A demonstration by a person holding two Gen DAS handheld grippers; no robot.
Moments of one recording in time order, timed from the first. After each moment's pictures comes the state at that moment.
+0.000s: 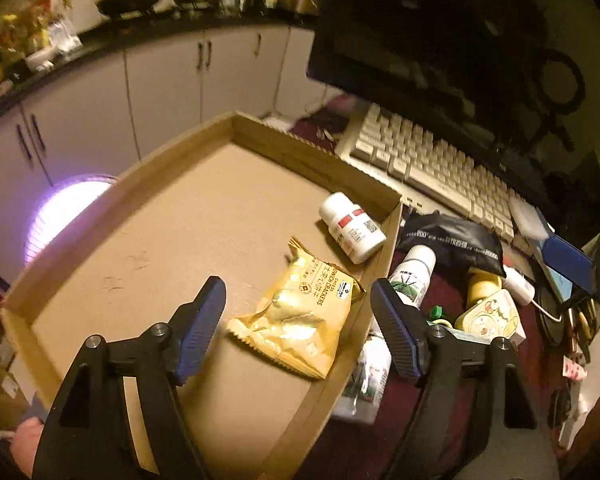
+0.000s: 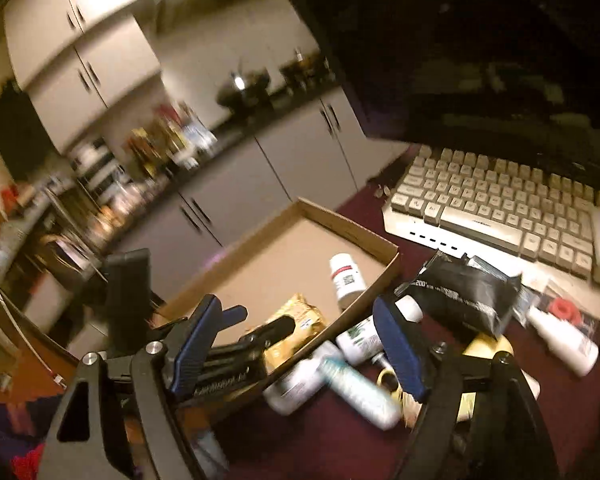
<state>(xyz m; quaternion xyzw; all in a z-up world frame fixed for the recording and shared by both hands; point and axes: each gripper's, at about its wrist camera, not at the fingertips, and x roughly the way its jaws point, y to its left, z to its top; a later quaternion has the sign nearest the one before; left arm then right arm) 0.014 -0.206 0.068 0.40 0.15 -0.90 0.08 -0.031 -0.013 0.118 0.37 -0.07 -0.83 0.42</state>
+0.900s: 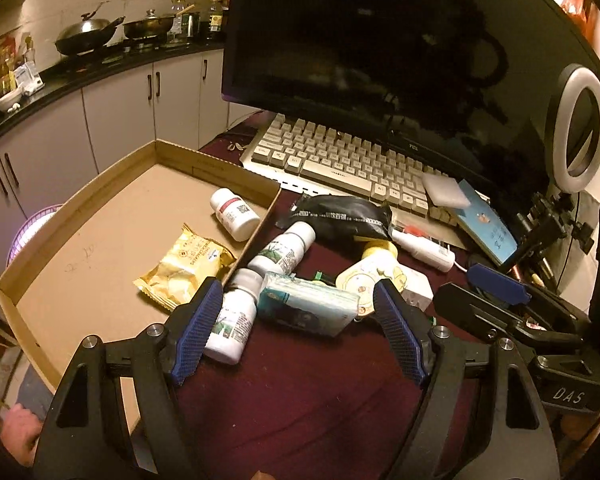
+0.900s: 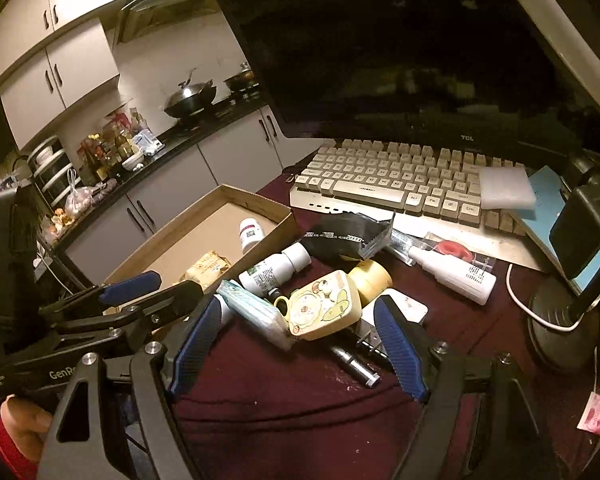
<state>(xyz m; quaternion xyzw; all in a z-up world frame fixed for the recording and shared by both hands) 0.054 -0.117 0.102 0.37 0.11 -0.92 0.00 -0.001 0.060 0.087 0.36 -0.02 -0.87 0.33</state>
